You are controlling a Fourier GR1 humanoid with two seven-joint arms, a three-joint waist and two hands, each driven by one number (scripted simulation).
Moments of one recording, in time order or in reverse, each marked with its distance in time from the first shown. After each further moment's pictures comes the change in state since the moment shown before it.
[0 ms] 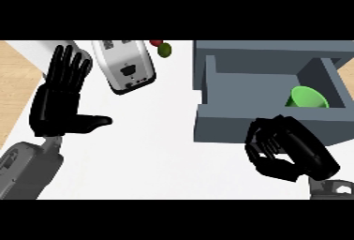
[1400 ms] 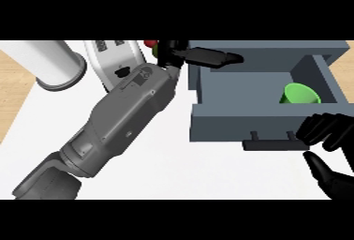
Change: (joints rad) left arm -0.847 -0.465 -0.140 0.815 -0.053 0.138 -0.109; right arm 0.041 0.115 -0.313 -0.291 -0.846 0.042 0.253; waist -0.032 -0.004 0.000
